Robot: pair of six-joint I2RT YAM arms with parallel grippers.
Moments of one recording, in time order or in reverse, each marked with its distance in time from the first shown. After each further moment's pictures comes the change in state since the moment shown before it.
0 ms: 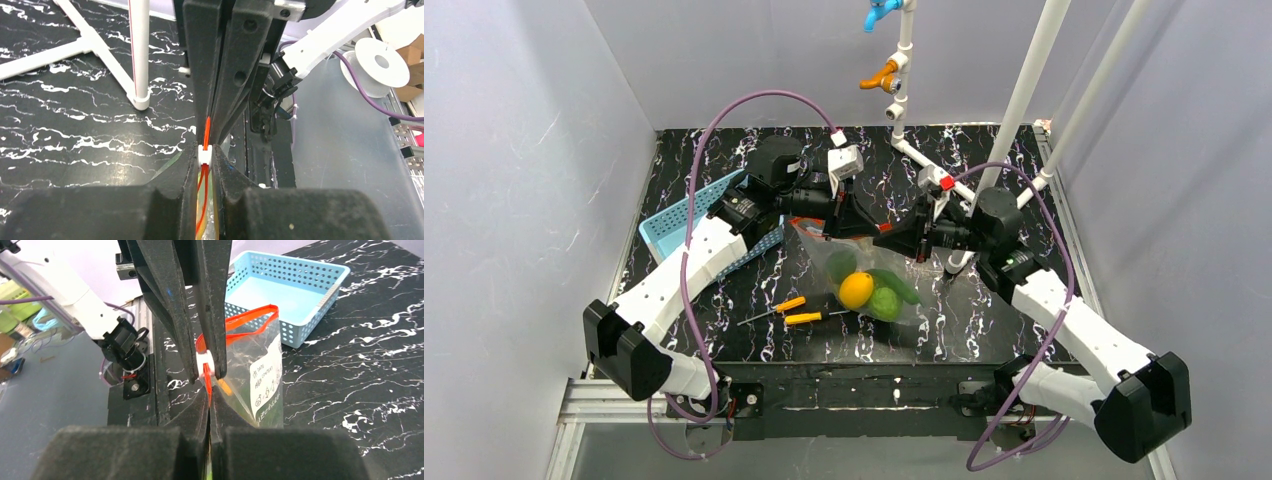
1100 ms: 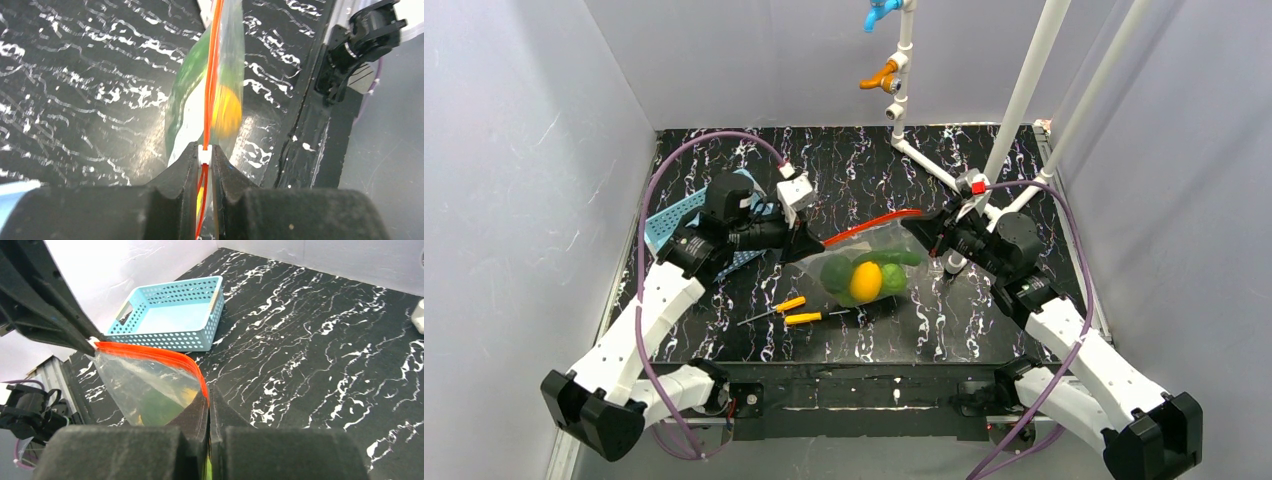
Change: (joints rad) left arm 0.135 -0.298 -0.225 -0.267 -0.286 0.146; right arm -0.038 -0.203 -0.177 0.028 0.496 0.066
